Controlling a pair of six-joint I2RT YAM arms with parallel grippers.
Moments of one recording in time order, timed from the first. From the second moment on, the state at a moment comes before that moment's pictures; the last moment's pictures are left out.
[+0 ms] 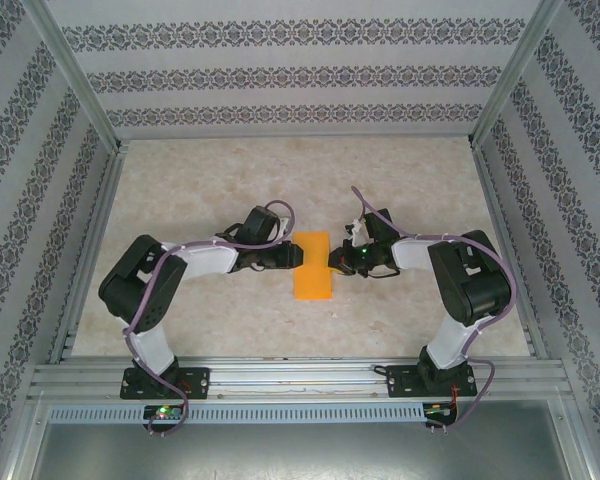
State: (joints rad) left arm -0.57 1.76 0.93 -0.02 0.41 -0.56; right arm 0.32 1.74 0.75 -0.04 -0.76 0.69
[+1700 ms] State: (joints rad) left arm -1.06 1.76 1.12 -0.39 -0.19 -0.20; right arm 0.27 1.63 0.81 -0.17 -0.75 0.70
